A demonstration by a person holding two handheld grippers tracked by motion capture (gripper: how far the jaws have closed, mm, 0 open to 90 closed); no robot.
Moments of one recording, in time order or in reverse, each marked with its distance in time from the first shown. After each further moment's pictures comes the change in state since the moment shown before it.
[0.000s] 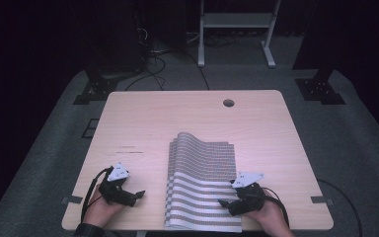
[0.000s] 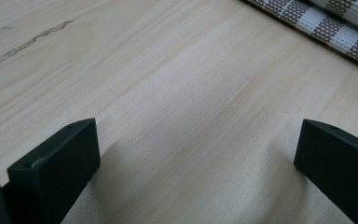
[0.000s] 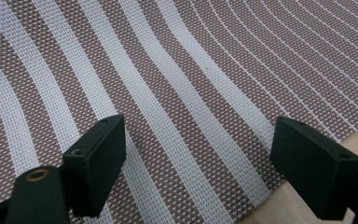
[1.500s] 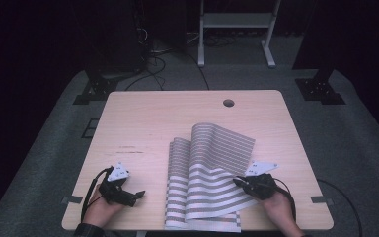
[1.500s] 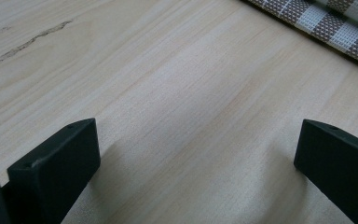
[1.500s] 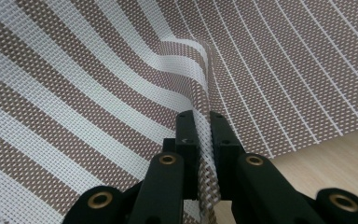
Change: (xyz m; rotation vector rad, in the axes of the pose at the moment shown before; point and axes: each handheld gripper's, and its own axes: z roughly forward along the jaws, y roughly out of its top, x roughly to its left) left arm 0.000 0.000 0.000 0.000 -0.002 0.002; right arm -0.035 0.002 -0.021 -0.028 -0.094 0.036
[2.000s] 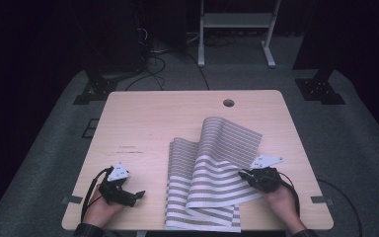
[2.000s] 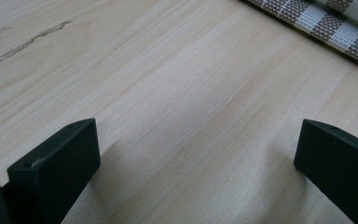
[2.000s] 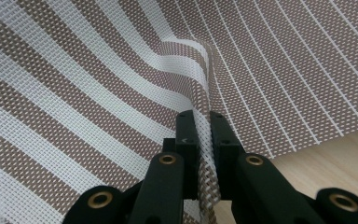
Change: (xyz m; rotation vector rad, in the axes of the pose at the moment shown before) left arm 0.000 0.000 0.000 0.000 -0.001 0.002; right arm -0.023 0.000 -0.002 -0.006 -0.050 0.034
